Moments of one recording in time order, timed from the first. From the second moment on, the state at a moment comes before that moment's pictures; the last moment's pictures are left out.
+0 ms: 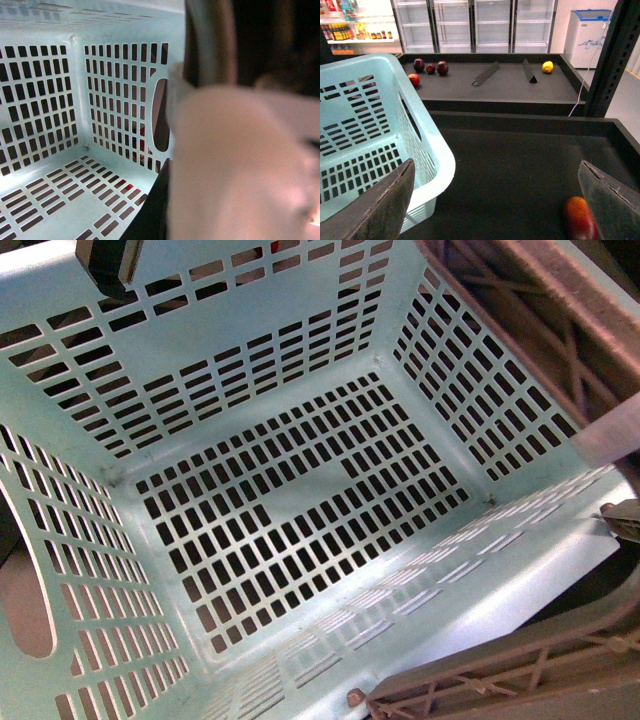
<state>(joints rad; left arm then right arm) -0.55 1.47 0.96 0.09 0.21 -1.13 0.00 0.01 0.02 0.00 0.00 0.00</state>
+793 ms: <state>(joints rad) -0.55 1.47 0.97 0.09 0.22 -1.12 -0.30 1.31 0.13 0.54 0.13 0.16</state>
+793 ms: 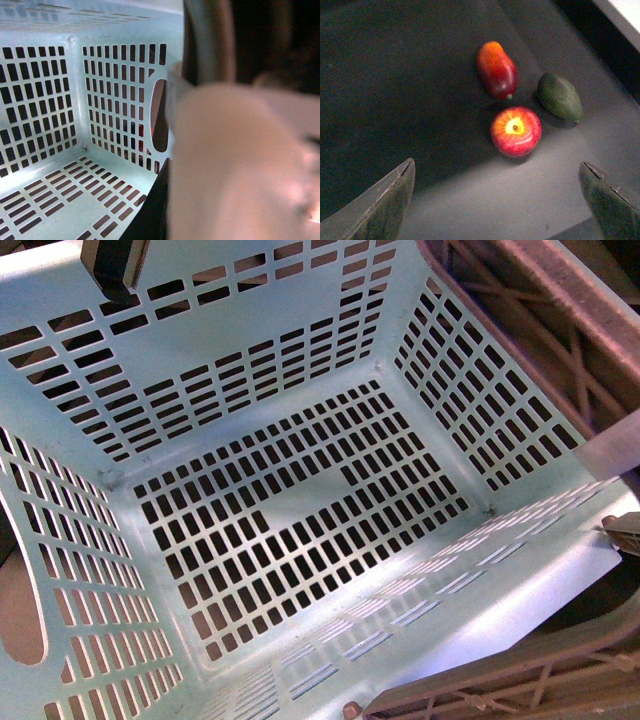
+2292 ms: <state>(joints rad) -0.55 1.47 0.97 0.09 0.22 -1.12 -0.39 2.40 0.80 0.57 0.22 0.18</state>
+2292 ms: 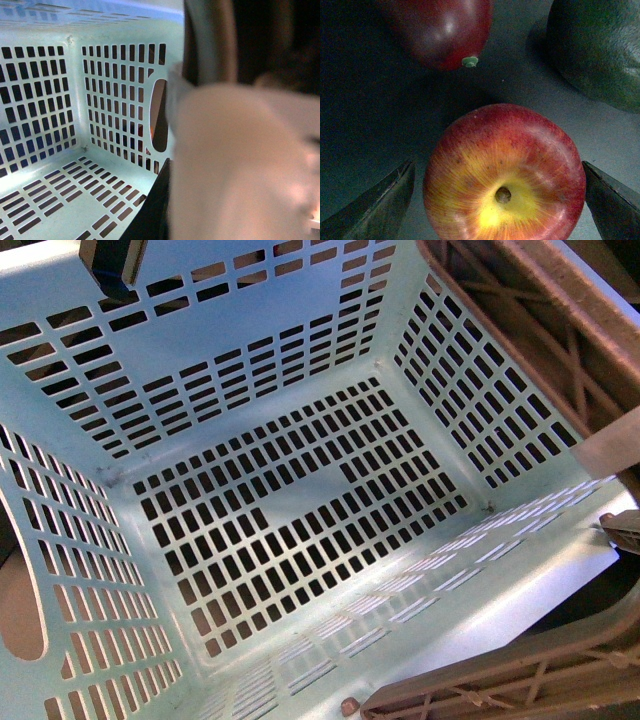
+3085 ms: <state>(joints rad) -0.55 1.47 0.97 0.09 0.22 -1.12 -0.39 1.54 0.39 0.41 -0.04 0.11</state>
